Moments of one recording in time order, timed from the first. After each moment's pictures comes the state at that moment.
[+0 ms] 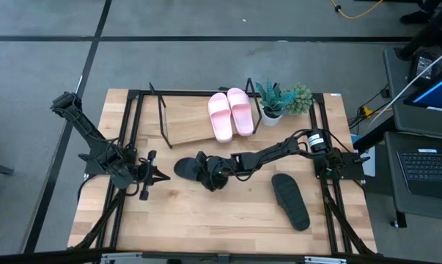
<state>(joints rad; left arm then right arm) -0.79 0.71 0.32 -0.24 -0.68 -0.36 0.15 2.16 1.37 0.21 0.17 -1.06</state>
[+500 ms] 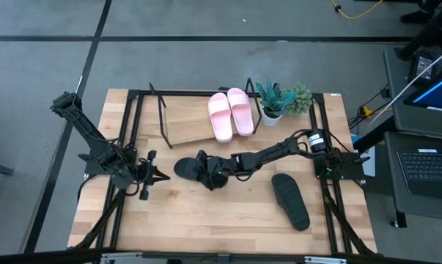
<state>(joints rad) -0.79 0.71 0.32 -0.25 -0.68 -0.36 0.15 2.16 1.37 0.20 0.22 -1.05</state>
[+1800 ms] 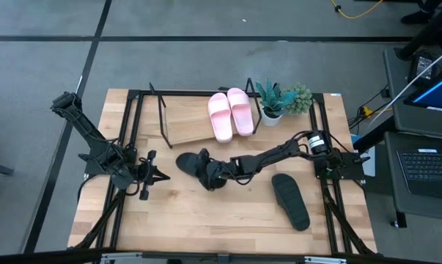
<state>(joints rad) -0.79 0.71 0.32 -0.25 -0.68 -0.39 0.18 2.16 1.40 0.17 0.41 -0.96</state>
